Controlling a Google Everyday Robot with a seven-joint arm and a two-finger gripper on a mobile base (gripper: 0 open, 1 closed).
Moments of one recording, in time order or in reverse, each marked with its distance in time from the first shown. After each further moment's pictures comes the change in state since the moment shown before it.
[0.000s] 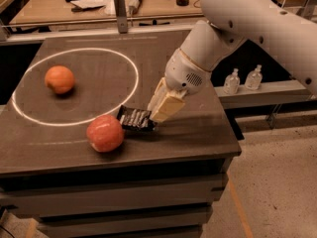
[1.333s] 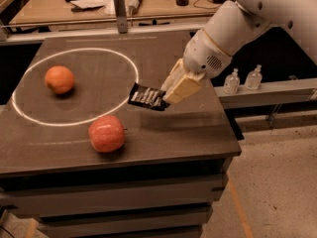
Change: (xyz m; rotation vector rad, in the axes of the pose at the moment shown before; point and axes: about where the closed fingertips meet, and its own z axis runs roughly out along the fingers) arm 0.012 -0.022 -0.049 0.092 -0.060 0.019
